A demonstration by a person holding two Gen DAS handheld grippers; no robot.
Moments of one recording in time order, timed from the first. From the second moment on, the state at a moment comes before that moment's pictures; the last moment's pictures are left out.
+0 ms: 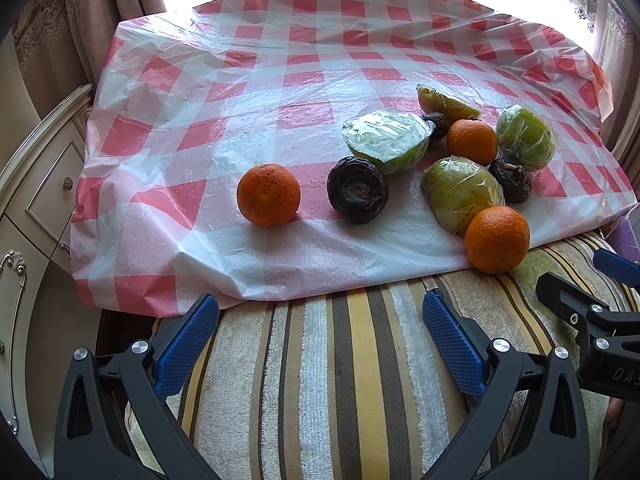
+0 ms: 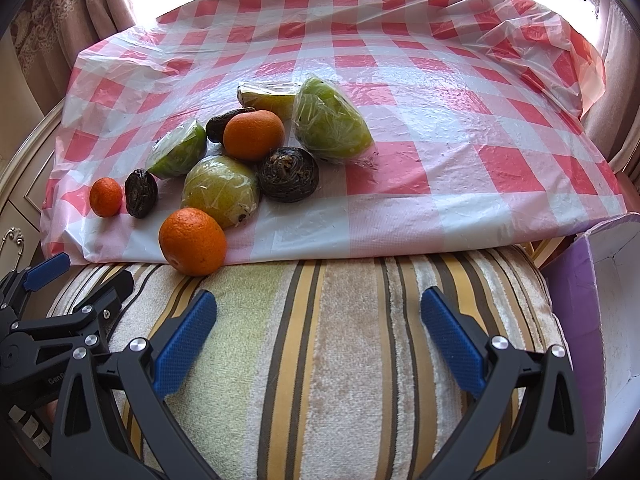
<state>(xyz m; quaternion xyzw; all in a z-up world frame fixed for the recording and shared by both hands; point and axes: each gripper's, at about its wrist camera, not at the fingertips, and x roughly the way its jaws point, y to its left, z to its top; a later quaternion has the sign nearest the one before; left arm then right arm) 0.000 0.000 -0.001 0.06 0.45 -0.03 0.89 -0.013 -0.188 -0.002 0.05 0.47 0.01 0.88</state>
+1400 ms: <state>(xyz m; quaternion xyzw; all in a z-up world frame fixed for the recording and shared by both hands) 0.001 0.000 -0.001 0.06 0.45 -0.03 0.89 -0.013 -0.189 -0.002 0.05 0.47 0.01 0.88</state>
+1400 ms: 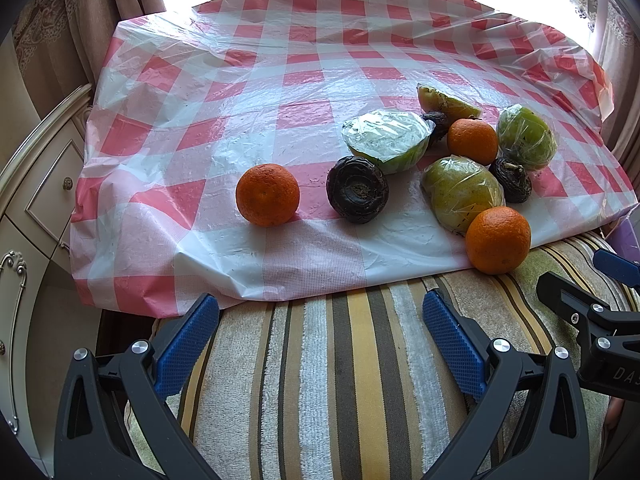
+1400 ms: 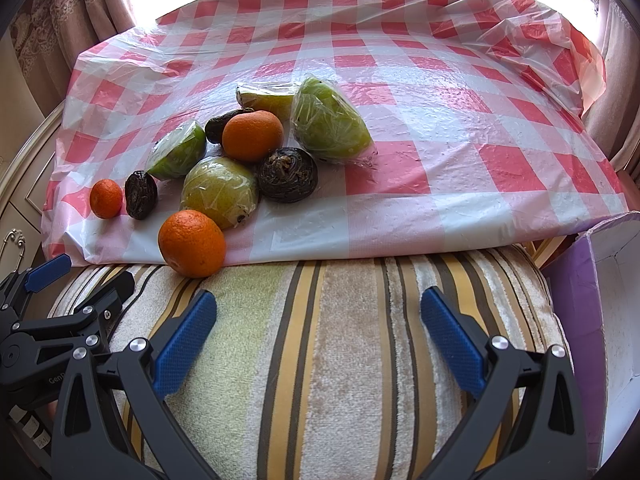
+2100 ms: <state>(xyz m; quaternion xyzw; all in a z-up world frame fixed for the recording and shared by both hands) -0.001 0.051 0.003 -0.14 0.43 -0.15 0.88 -0.017 -0.188 0.012 0.05 0.45 0.04 0.89</state>
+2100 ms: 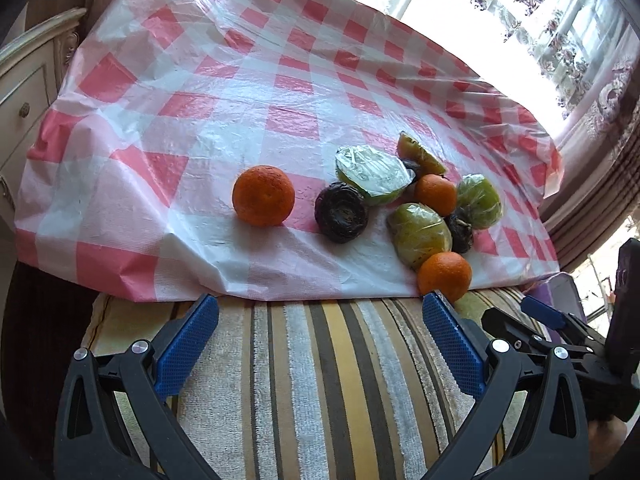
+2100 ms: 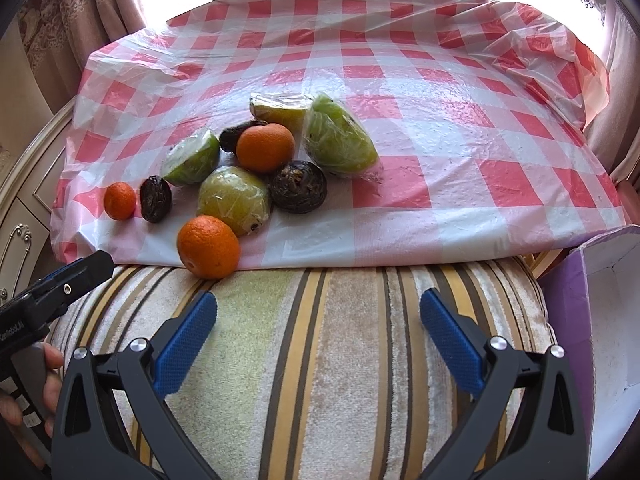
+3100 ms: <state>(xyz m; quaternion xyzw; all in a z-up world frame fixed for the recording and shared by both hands) 0.058 0.050 0.004 -0.01 0.42 -0.09 0.90 0.016 -0.139 0.009 0.08 0.46 0.12 0.88</state>
